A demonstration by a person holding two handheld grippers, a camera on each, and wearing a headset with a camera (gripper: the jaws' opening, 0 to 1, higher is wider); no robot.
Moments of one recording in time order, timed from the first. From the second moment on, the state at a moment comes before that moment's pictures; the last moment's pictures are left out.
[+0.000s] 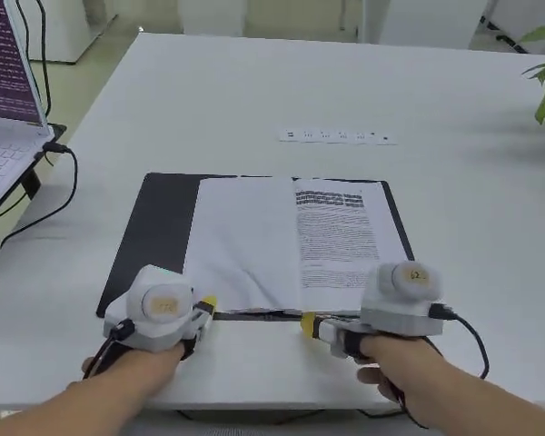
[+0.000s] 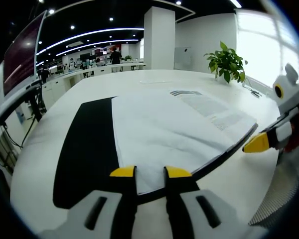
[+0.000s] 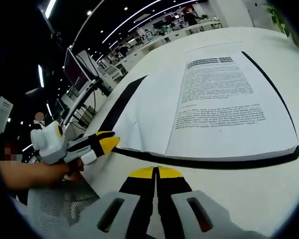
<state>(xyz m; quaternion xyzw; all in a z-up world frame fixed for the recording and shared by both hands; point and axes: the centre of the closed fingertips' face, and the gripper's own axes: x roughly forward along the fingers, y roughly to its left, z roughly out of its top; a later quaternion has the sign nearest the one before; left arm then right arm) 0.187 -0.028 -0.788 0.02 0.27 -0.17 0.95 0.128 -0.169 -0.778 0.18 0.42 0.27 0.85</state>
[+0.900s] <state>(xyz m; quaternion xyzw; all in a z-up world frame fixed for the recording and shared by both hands) 0.146 -0.046 -0.663 -0.24 0.32 -0.16 0.90 0.115 -0.276 -0.629 0.20 0.31 0.22 0.90</state>
